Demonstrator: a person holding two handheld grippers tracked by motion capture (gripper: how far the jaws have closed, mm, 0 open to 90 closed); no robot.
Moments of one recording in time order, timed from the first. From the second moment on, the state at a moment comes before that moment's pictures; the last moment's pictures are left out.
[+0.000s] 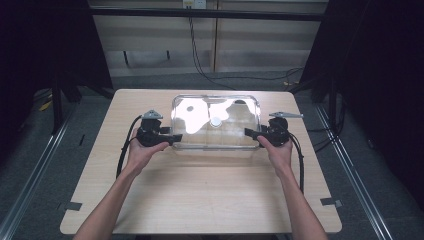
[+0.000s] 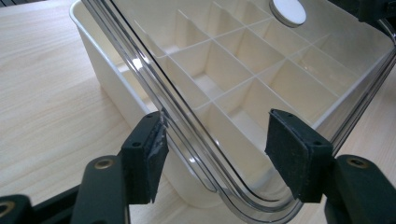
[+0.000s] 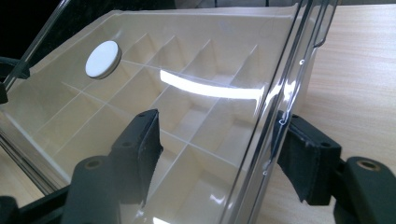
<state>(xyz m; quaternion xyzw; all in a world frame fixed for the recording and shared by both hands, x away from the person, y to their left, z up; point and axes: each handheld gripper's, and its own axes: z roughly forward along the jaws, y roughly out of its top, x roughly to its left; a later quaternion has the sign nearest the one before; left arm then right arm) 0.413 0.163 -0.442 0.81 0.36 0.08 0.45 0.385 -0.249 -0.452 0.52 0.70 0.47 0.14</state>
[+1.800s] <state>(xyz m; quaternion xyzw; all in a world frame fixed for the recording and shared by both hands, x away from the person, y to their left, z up) 0.389 0.187 -0.432 0.80 0.34 0.11 0.48 0.355 -0.260 -0.435 0.50 0.66 0.54 0.12</state>
